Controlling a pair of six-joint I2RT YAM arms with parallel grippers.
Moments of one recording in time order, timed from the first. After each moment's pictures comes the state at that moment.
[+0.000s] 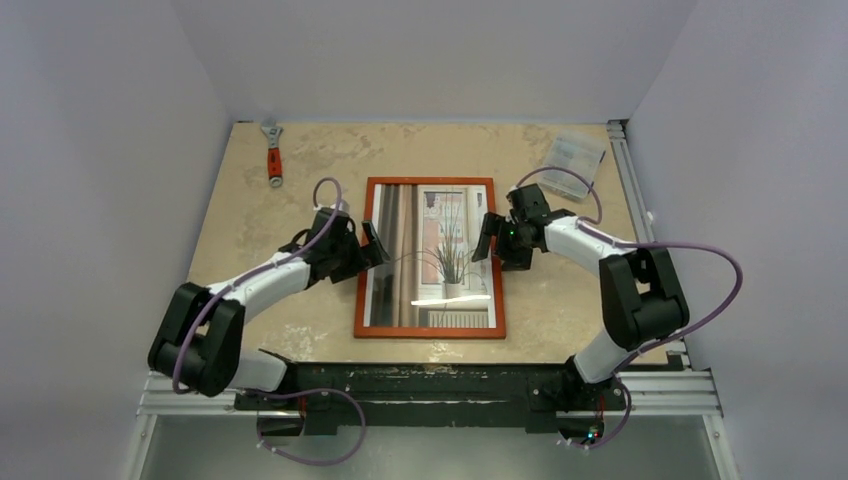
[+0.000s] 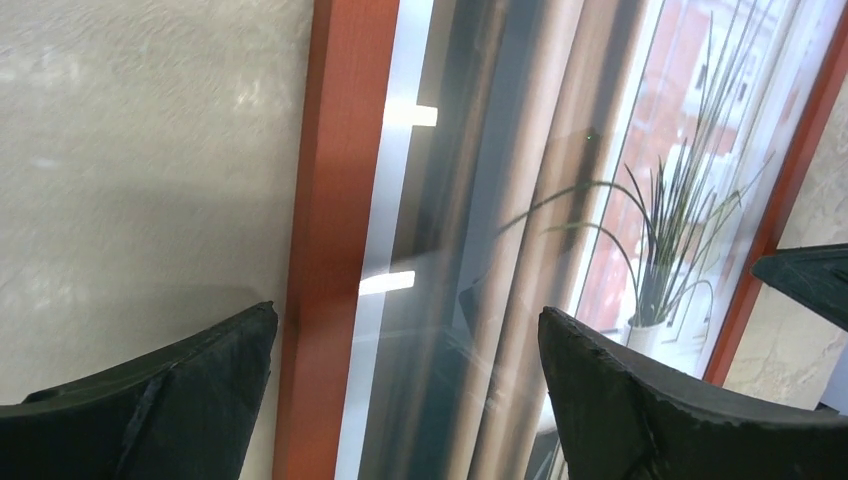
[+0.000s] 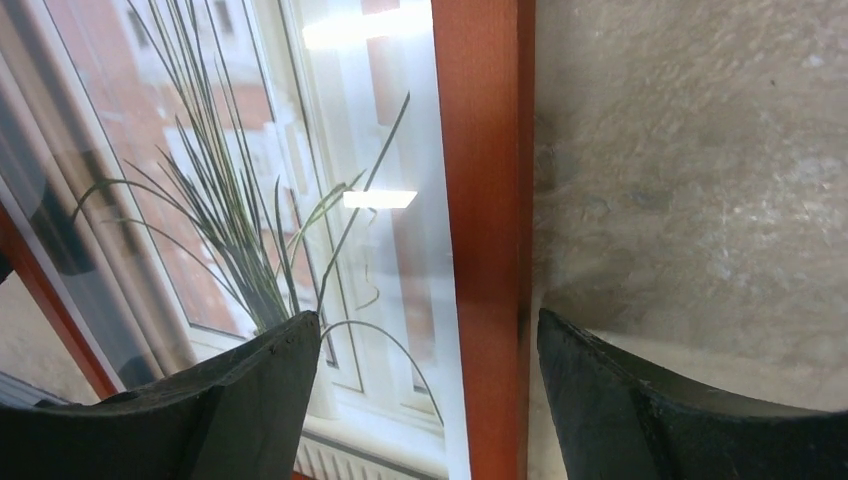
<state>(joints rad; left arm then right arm) -0.39 1.41 0.69 -0.15 0.10 -0.75 0.32 1.63 0.94 -0.41 -0.24 0.56</state>
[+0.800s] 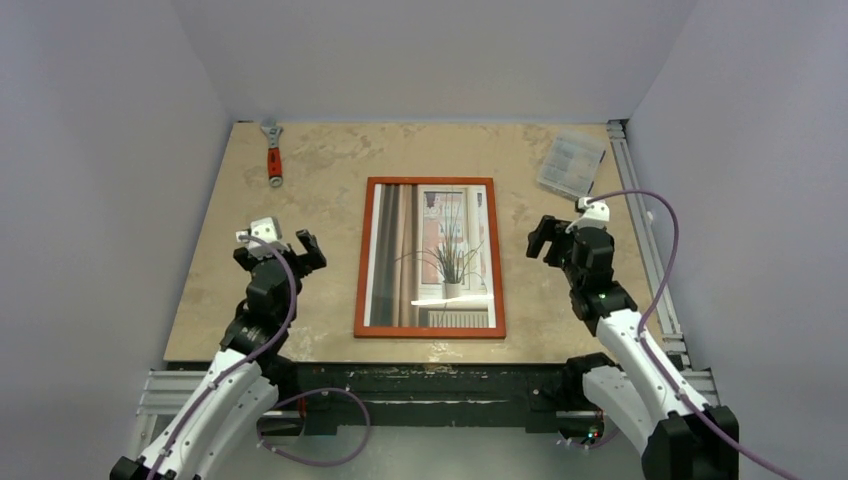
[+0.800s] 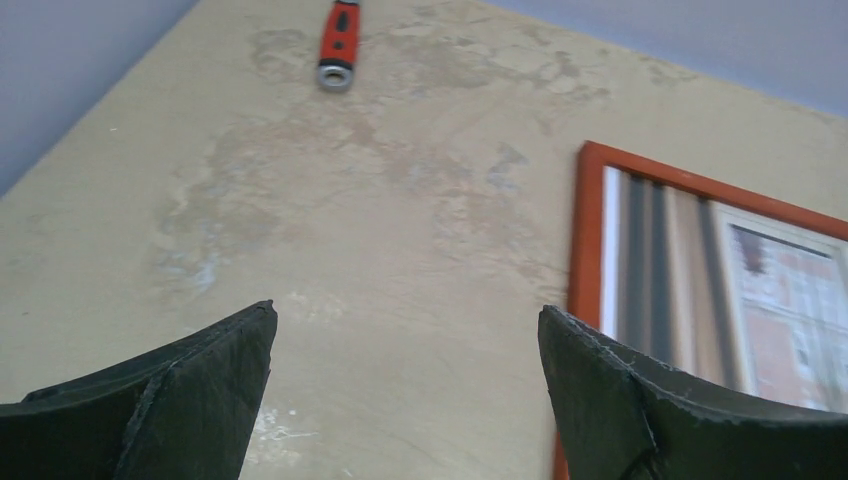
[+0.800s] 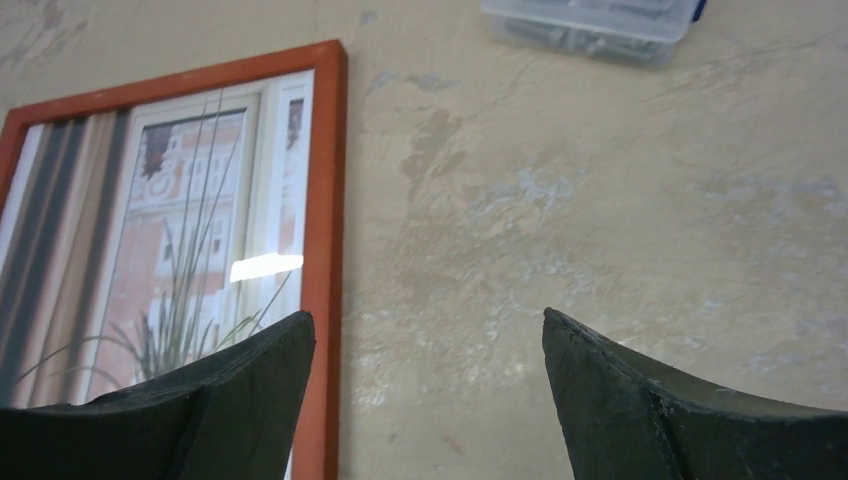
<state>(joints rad) -0.36 0.49 0.36 -0.06 -0.50 -0.33 0.19 0.86 0.49 -0.06 0.10 0.33</state>
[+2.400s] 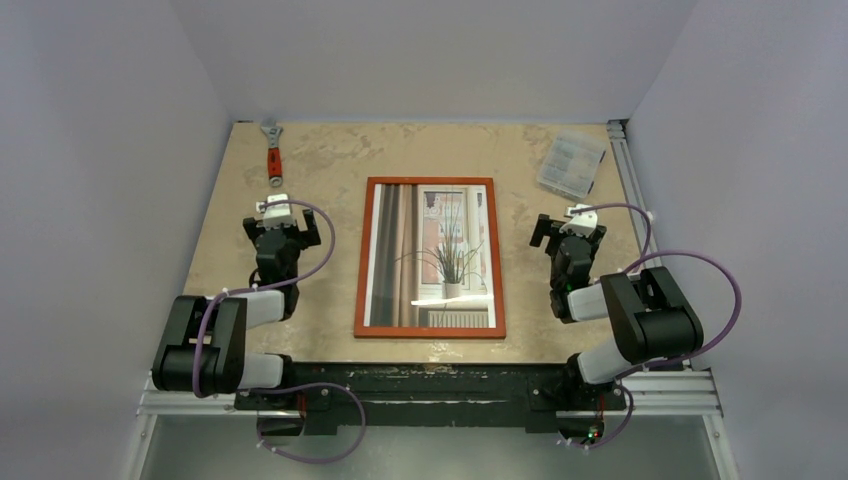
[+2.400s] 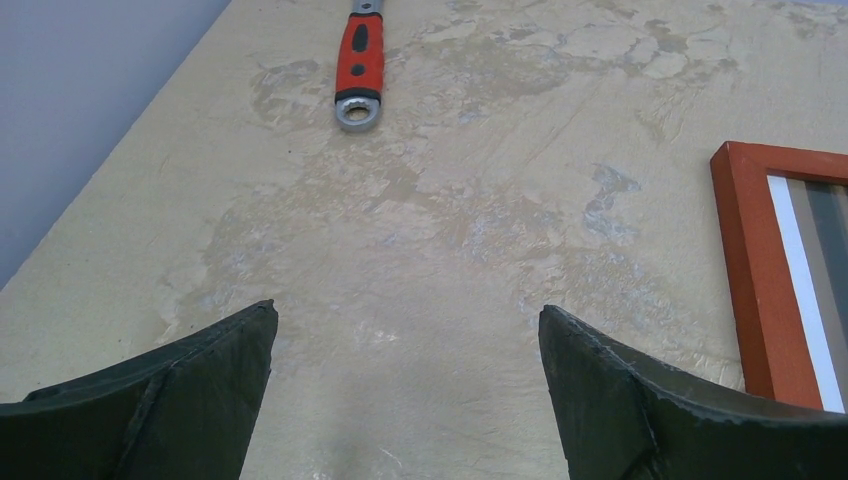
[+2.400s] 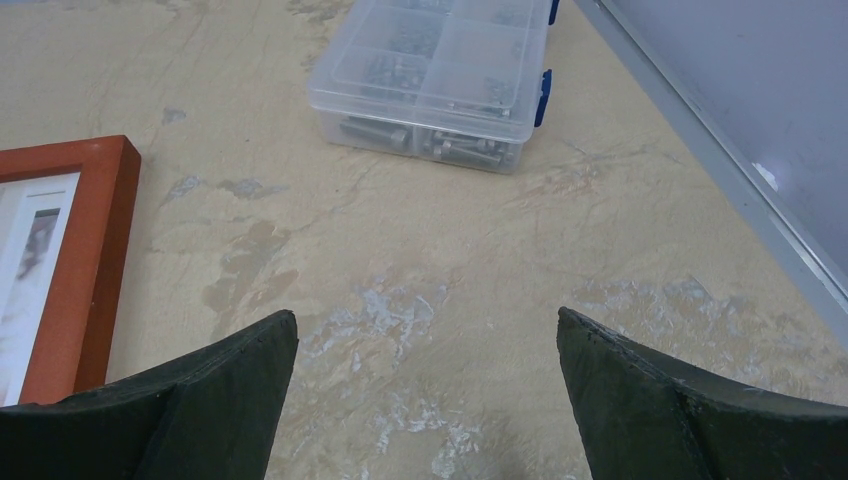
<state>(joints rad) -0.05 1.36 0.28 0.91 -0.26 -0.02 0.15 1.52 0.25 1.11 0.40 0.07</state>
